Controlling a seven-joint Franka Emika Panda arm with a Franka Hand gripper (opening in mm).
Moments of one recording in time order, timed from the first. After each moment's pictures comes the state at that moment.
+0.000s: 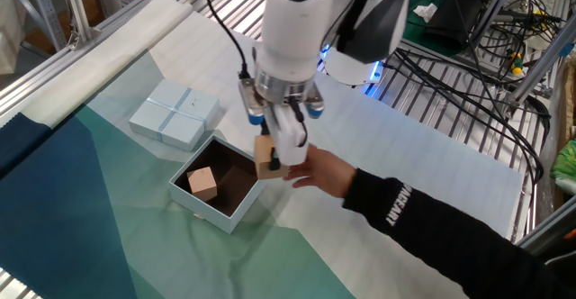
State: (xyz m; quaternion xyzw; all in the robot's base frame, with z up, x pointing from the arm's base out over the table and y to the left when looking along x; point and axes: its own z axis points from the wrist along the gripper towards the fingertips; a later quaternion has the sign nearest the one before) arm 0.491 0.017 0.219 0.37 0.93 0.02 0.05
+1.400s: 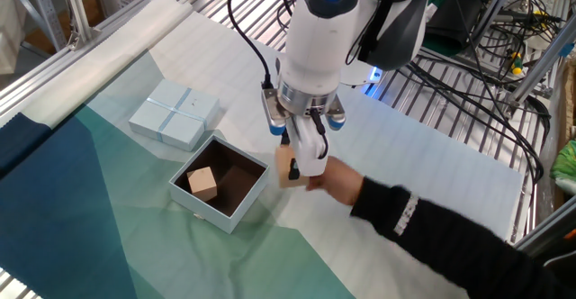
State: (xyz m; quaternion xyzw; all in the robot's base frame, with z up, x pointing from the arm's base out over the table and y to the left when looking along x) arm 0.481 0.055 0.210 0.39 0.92 0.02 0.04
